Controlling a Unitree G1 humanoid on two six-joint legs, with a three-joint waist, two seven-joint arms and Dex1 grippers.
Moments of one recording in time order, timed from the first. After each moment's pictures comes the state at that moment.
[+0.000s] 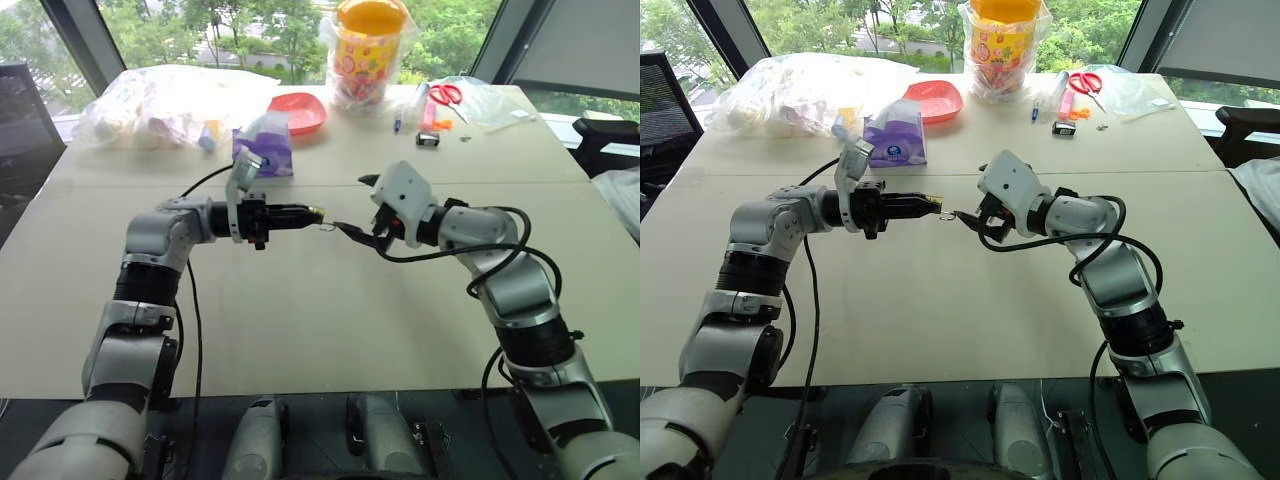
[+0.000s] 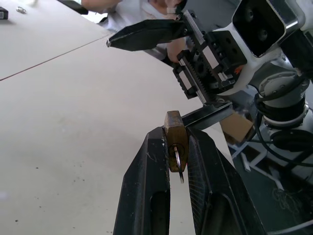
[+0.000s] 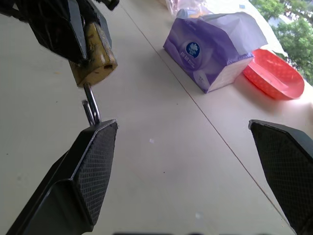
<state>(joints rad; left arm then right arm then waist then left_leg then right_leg) -0.84 0.43 -0.02 0.41 -0.50 0.71 -1.32 -0.60 -0.51 0.17 -0.24 0.06 0.57 0.76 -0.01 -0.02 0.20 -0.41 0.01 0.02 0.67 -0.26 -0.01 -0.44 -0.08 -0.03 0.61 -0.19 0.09</state>
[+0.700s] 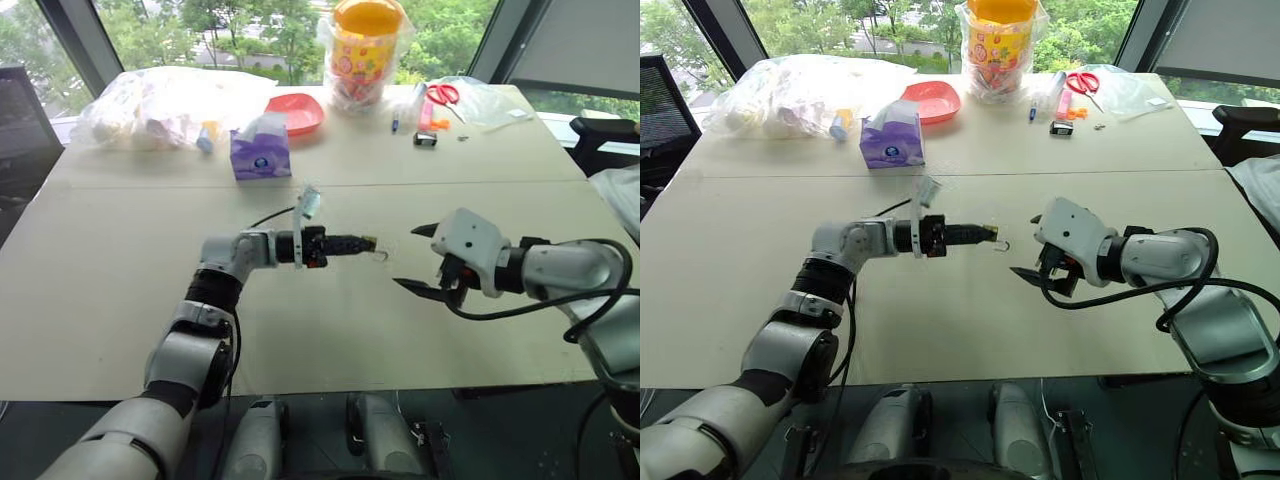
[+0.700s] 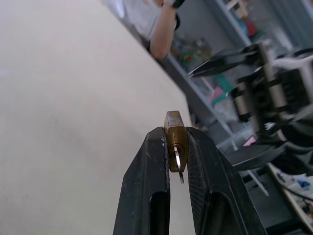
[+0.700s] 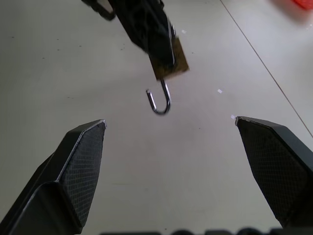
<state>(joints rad) -0.86 0.15 -0.08 0.65 -0.48 0.83 -1.13 -0.32 -0.89 0.01 -0.62 0.24 0.81 0.89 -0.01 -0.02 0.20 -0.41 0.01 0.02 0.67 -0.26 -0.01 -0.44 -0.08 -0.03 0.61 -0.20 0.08</state>
